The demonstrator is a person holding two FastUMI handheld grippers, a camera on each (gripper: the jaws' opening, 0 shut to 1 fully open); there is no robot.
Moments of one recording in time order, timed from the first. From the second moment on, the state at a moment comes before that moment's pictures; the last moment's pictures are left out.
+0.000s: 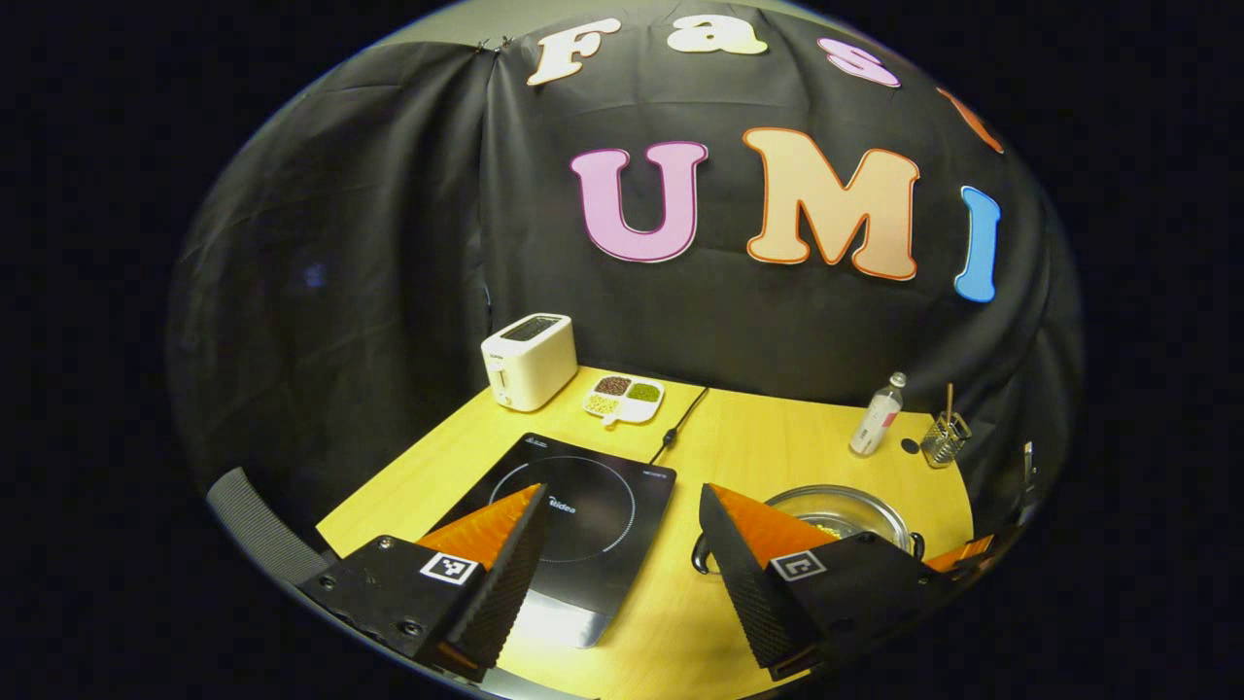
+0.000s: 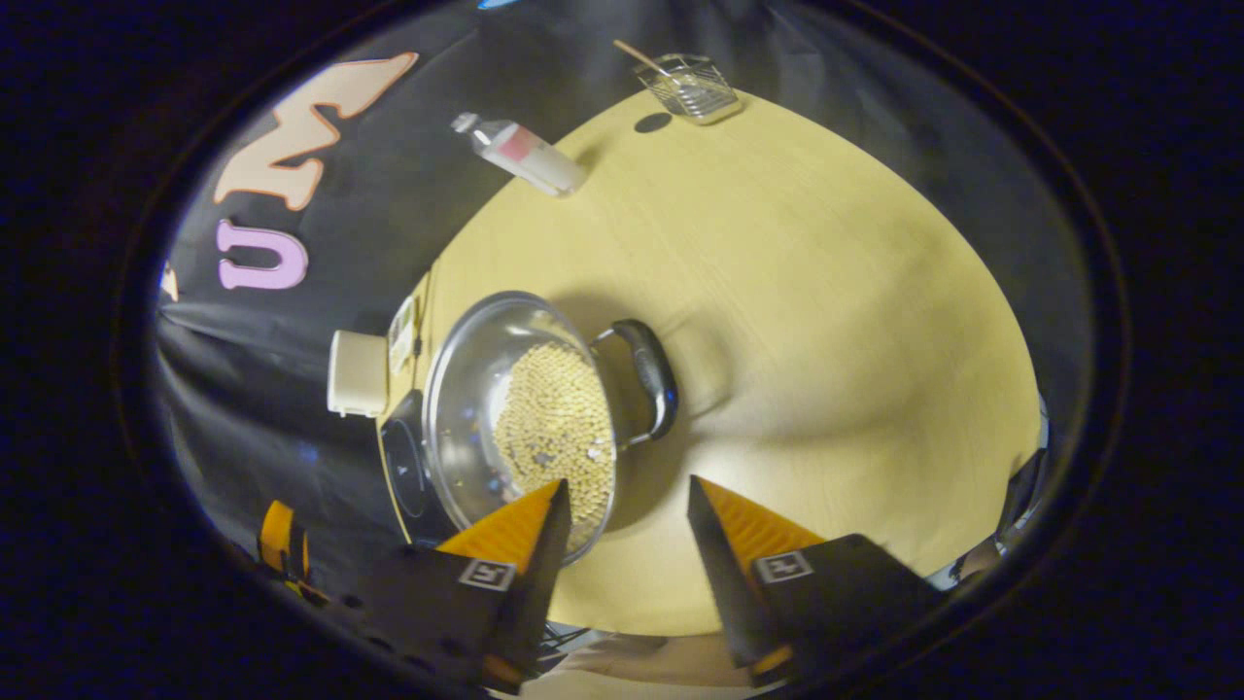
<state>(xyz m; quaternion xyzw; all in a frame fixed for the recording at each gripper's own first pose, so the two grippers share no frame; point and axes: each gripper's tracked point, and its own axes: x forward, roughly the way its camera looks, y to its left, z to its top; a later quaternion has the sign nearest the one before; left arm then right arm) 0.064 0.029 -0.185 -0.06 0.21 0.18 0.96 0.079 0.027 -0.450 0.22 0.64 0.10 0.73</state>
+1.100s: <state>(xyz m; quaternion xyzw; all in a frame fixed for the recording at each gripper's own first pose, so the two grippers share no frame) 0.133 -0.034 -0.376 -0.16 0.53 -0.02 0.83 0.146 0.047 -0.510 0.16 0.69 0.20 0.67</state>
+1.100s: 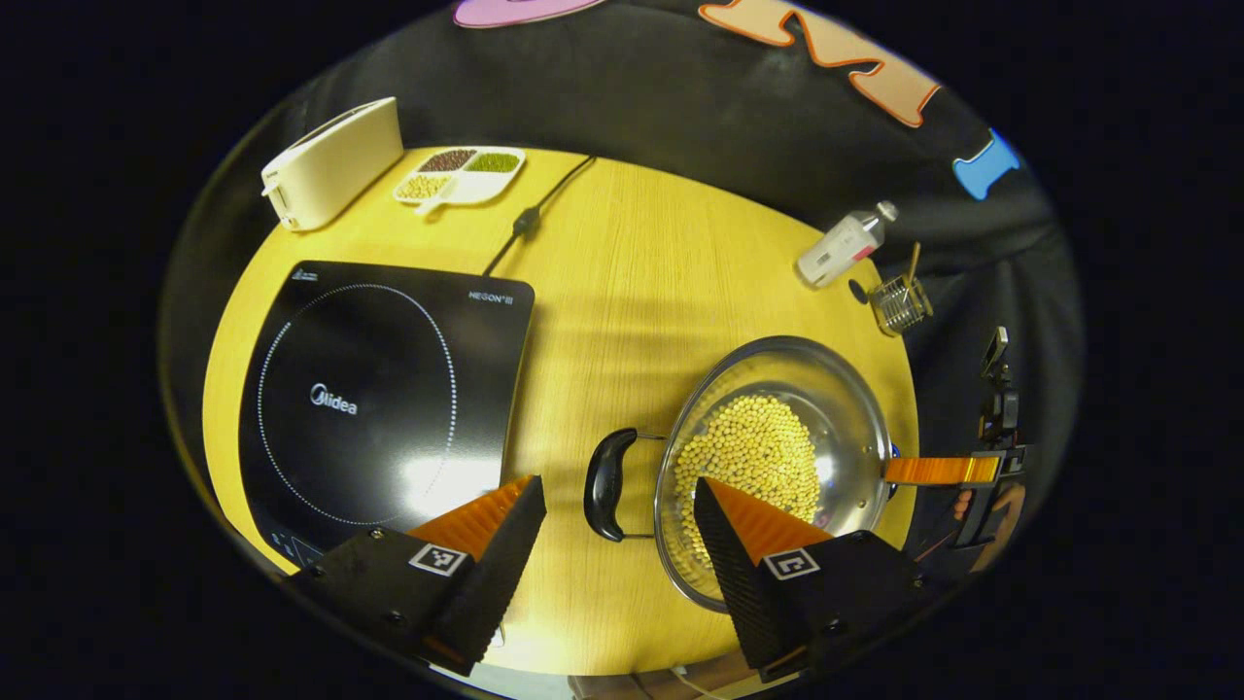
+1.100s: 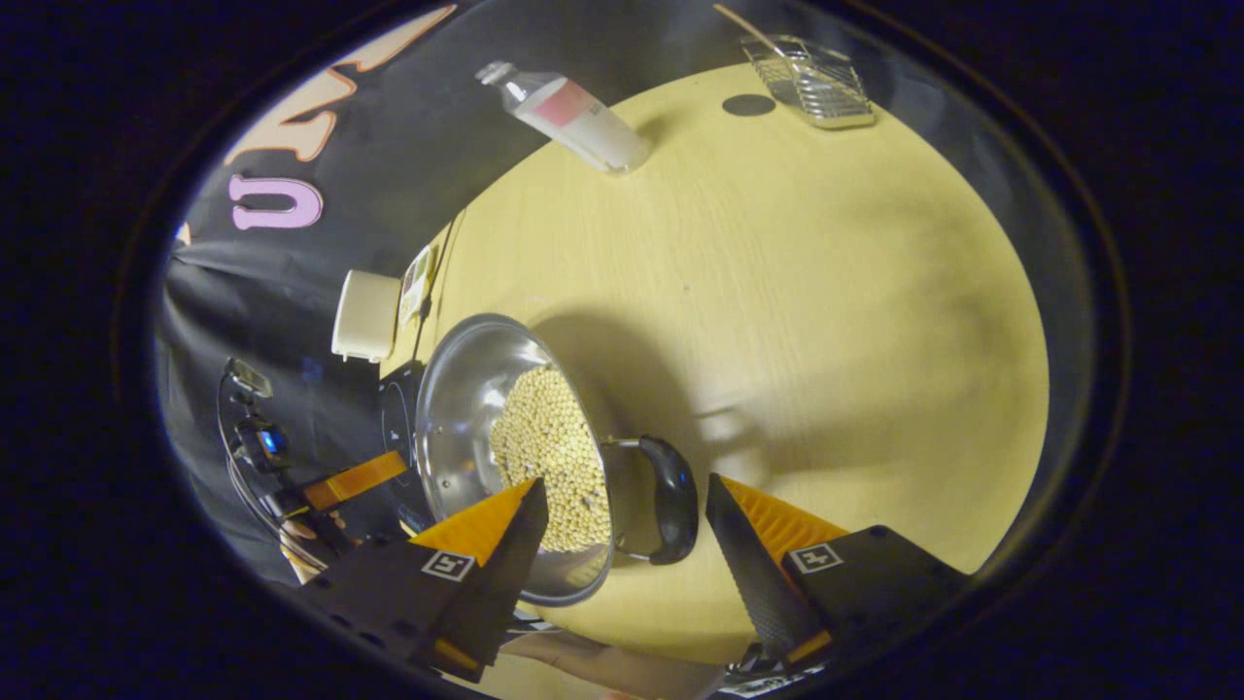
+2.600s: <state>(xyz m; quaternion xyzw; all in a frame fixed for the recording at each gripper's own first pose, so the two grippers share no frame) 0.137 -0.049 -0.428 -0.13 0.59 -0.05 0.80 0.129 0.037 -0.511 0.11 0.70 0.20 0.68</state>
